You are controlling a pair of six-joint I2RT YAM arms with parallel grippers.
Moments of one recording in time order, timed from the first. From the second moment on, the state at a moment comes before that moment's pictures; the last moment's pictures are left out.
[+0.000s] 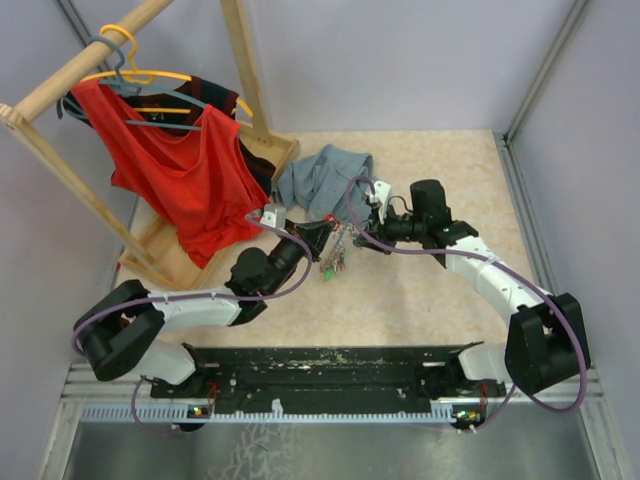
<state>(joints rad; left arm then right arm) -0.91 1.41 0.53 1.12 -0.24 -0.46 0.37 1.30 0.89 -0.21 -0.79 -0.36</state>
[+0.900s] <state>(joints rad) -0.91 1.53 0.31 1.52 -0.09 -0.39 0.37 1.30 0.91 -0.30 -0.74 -0.41</state>
